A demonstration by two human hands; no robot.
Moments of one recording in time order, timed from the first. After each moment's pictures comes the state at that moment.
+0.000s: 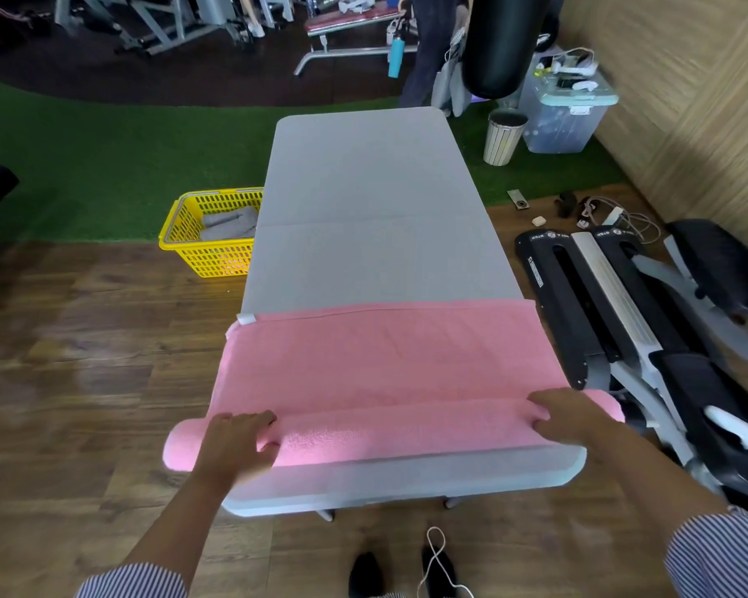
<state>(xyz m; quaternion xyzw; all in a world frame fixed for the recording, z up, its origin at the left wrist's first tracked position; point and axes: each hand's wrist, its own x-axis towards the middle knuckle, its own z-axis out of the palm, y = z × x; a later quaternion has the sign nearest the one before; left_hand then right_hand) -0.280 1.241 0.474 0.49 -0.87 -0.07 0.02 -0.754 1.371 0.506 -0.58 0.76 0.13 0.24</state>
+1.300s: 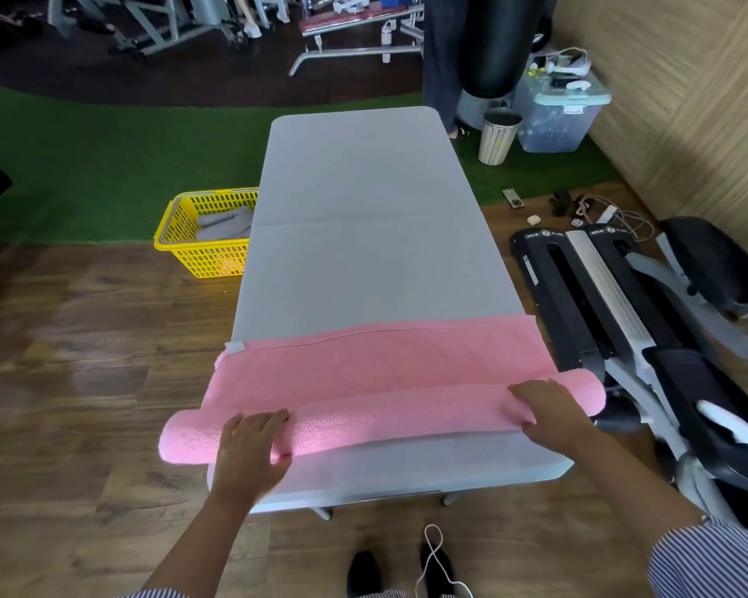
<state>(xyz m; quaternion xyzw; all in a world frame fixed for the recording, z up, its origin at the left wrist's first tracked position) -0.293 1.269 0.455 0.49 -0.87 -0.07 0.09 -0.741 1.381 0.493 -0.62 0.76 0.09 0.17</state>
